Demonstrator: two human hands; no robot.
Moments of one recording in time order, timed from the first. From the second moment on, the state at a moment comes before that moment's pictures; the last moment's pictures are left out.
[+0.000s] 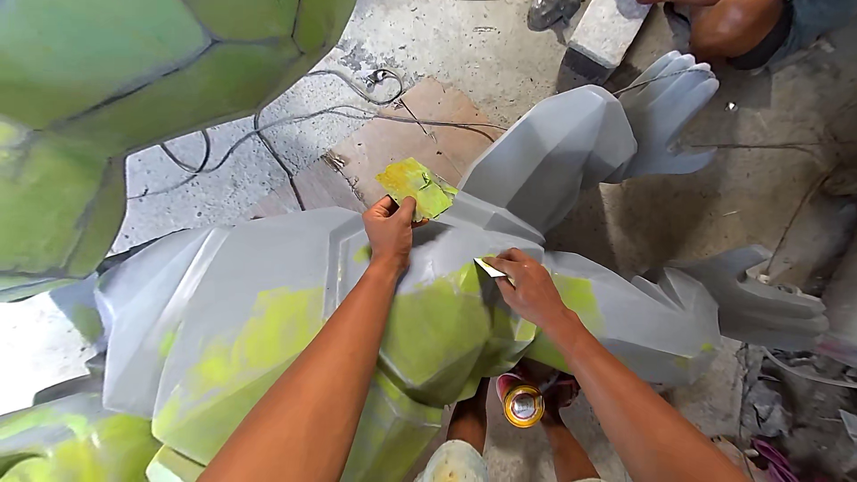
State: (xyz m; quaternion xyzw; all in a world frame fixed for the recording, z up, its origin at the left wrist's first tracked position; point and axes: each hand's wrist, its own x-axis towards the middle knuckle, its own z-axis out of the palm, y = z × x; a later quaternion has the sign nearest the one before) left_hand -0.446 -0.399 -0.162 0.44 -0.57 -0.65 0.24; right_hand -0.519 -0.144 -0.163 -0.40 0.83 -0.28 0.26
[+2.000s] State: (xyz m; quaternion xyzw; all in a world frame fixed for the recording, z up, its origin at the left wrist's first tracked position) left_hand -0.447 -0.400 -0.161 0.45 -0.56 -0.65 0.24; right_hand -0.511 -0.172 -0.159 -0.35 0.88 -0.21 0.24
